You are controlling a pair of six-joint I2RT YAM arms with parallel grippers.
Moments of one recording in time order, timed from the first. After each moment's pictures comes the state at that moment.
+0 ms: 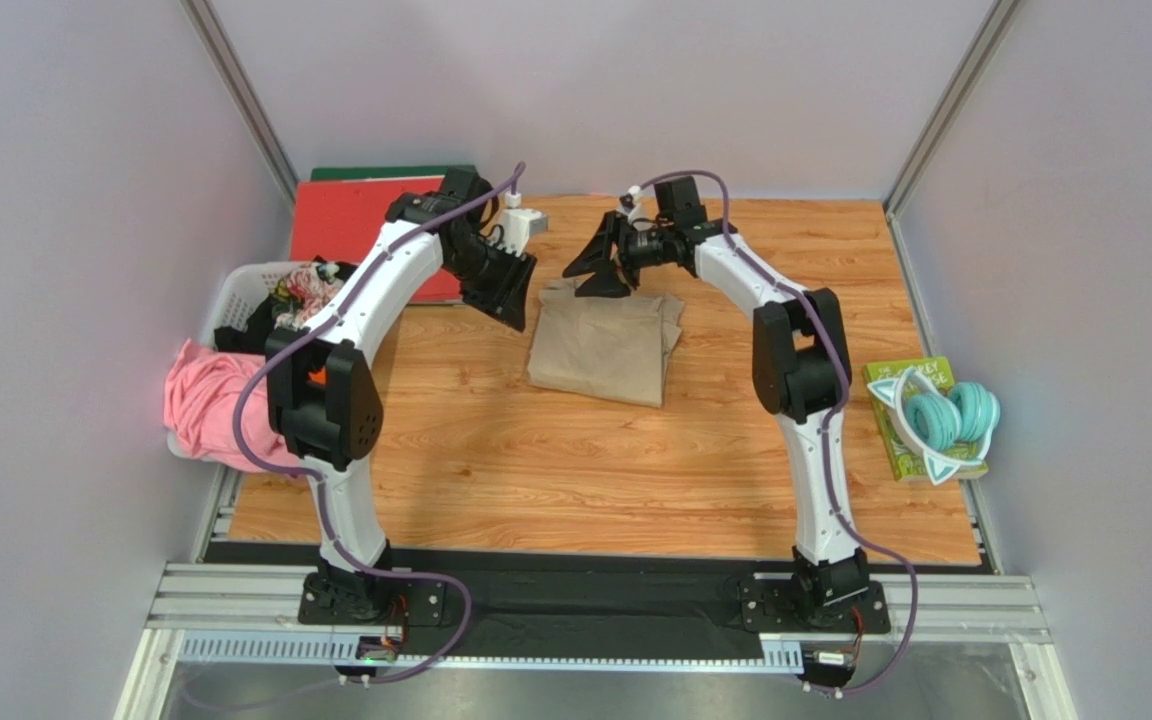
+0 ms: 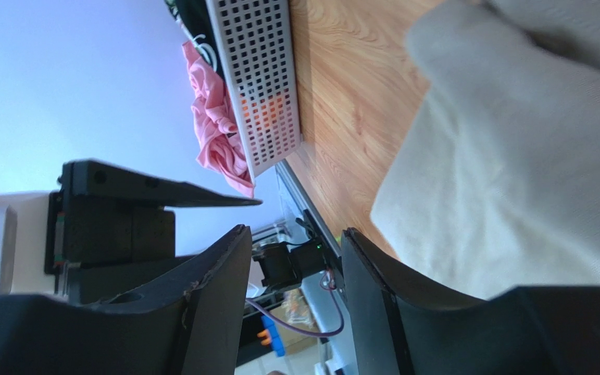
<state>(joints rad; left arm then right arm) -0.32 1.92 1.82 -1.08 0.44 0.22 0.33 2.31 1.97 -0.40 -0.99 0.90</state>
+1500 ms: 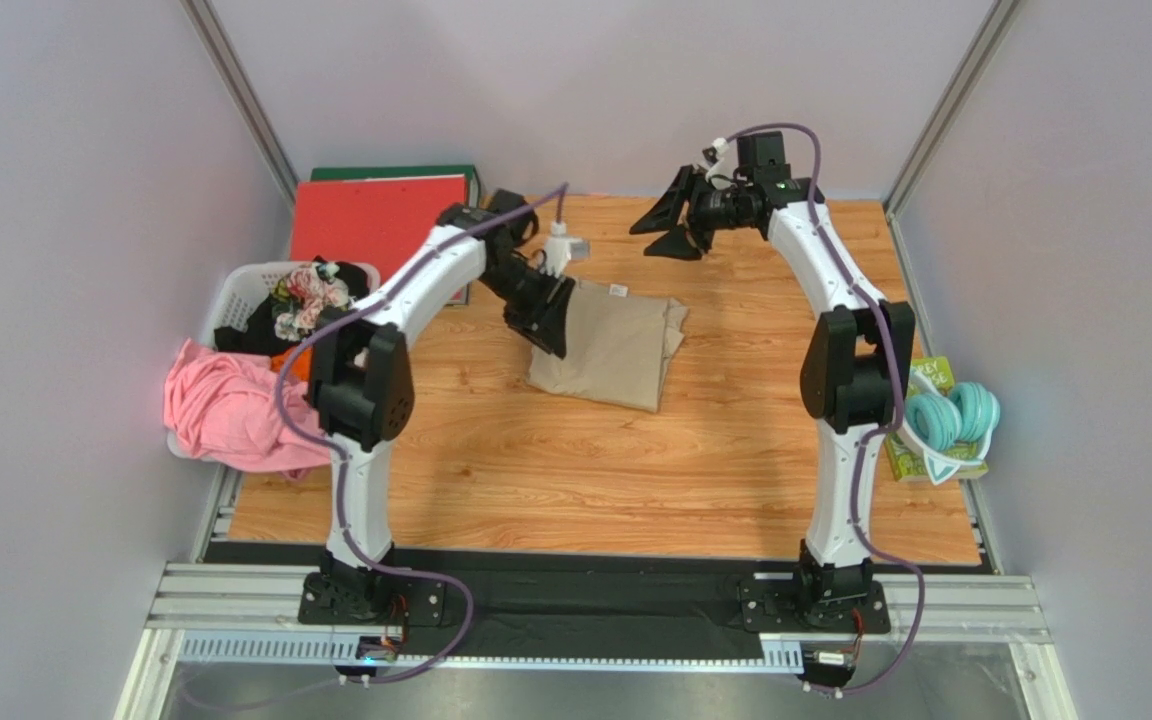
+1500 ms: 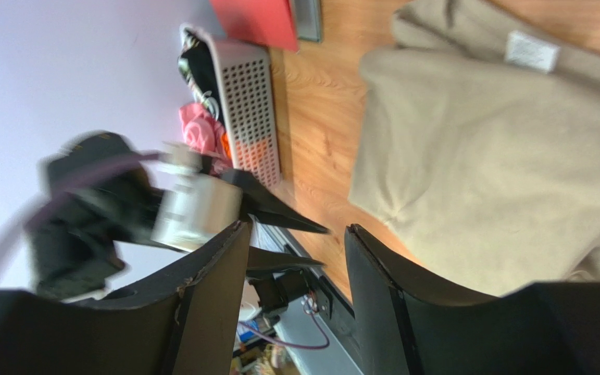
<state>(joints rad) -0.42 2.10 1.86 -1.12 0.65 0.20 0.15 2.19 2.04 -0.67 -0.87 0.76</state>
